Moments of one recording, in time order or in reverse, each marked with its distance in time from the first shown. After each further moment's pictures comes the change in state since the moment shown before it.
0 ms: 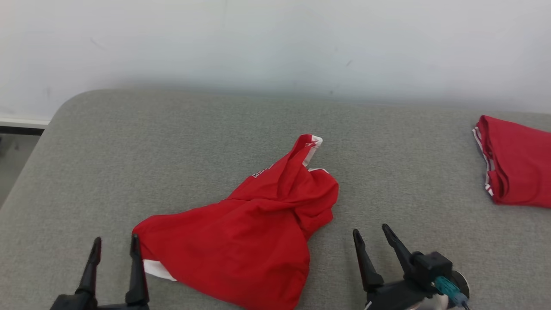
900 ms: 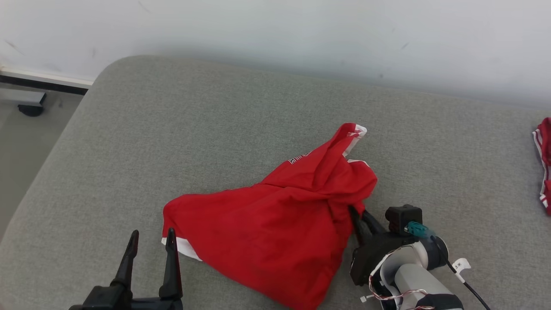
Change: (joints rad) left arm -0.018 -0.002 -0.189 -0.002 -0.095 0.082 0.000; right arm -0.416 0.000 0.119 0.597 0.125 0.000 0.000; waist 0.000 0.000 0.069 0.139
